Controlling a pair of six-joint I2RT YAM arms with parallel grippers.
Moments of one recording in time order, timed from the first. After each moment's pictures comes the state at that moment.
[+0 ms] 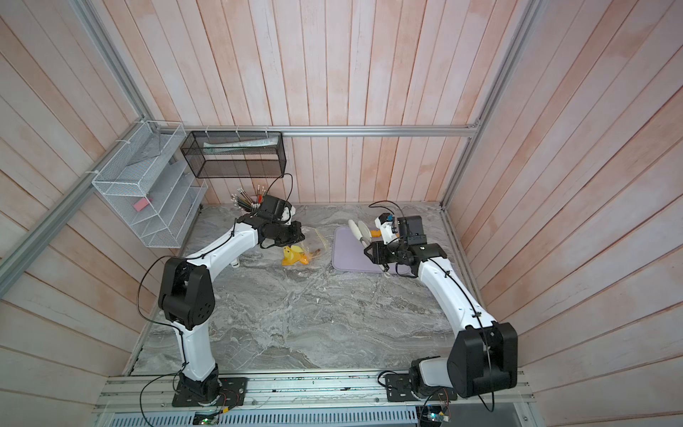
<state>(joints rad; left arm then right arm) -0.39 1.97 1.66 -0.60 0.34 -0.49 0.20 1.40 1.12 -0.57 -0.40 0.09</state>
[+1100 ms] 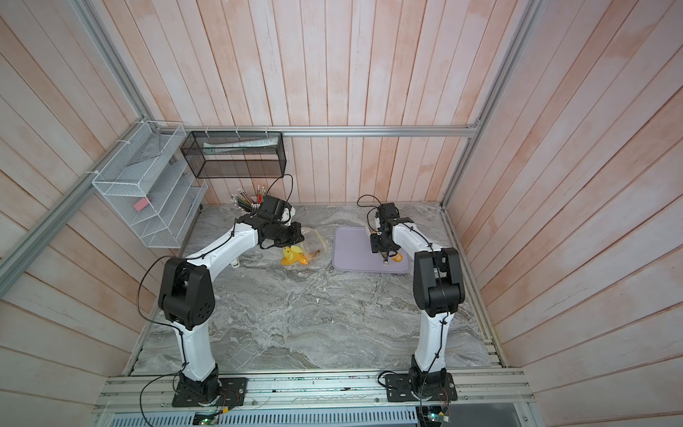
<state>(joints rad) -0.39 1.97 1.66 -0.61 0.33 -0.48 0.20 2.00 1.53 -0.68 0.02 0.04</state>
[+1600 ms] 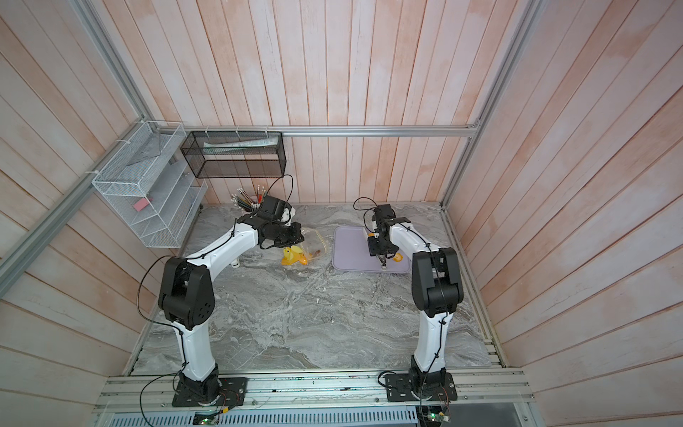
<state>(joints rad) -0.39 1.97 1.65 -0.61 0.33 -0.48 0.23 1.99 1.52 -0.75 0.03 0.04</state>
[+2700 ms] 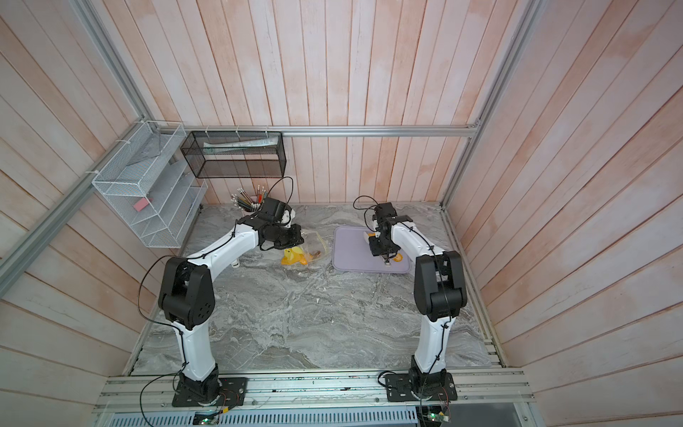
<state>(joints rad) -0.39 1.97 1.63 -0.61 0.34 -0.48 0.24 1.92 1.52 -0.80 0.02 0.02</state>
